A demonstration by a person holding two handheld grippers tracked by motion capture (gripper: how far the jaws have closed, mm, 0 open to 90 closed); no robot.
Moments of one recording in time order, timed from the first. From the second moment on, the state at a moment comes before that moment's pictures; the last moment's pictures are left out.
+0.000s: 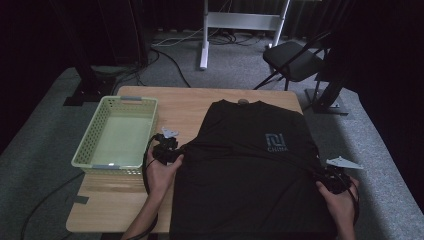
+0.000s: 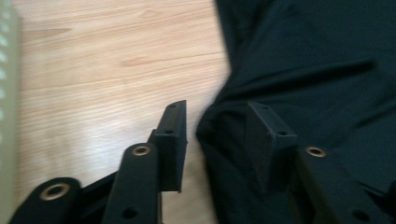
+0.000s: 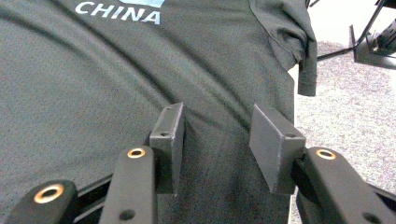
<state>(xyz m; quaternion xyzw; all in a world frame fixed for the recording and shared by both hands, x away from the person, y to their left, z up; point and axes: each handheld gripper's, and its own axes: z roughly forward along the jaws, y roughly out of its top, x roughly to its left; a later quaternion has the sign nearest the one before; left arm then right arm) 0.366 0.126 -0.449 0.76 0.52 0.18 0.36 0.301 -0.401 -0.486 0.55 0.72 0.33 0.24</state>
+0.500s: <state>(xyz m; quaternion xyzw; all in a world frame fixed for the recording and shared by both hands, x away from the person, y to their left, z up) 0.349 0.099 -0.471 0.79 0.49 0.18 0.33 0.300 -0.401 -0.488 0.55 0.72 0.34 0.25</state>
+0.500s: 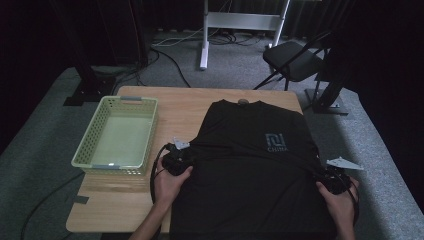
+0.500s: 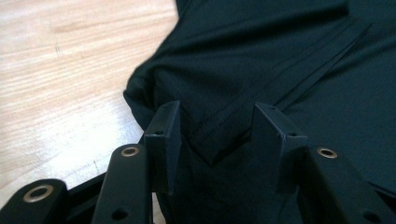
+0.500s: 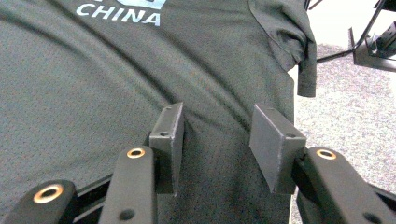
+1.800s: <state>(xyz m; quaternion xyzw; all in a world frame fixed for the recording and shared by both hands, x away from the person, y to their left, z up) 0.333 0.146 -0.459 0.76 0.52 0.28 0.27 0.301 -0.406 -0.487 0.56 0.72 0.33 0.25</state>
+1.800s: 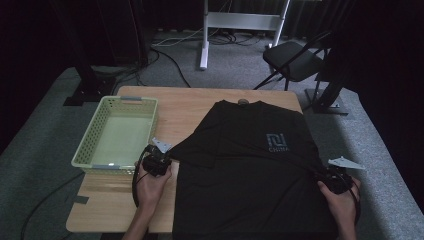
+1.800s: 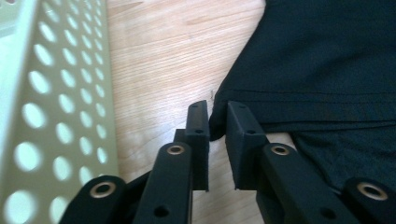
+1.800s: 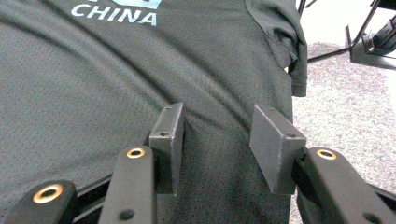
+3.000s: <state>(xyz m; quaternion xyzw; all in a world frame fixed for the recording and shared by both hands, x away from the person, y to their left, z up) 0.336 0.085 -0.450 0.79 0.46 0.21 0.35 0.300 -0.405 -0.488 0.56 0.71 0.33 0.25</state>
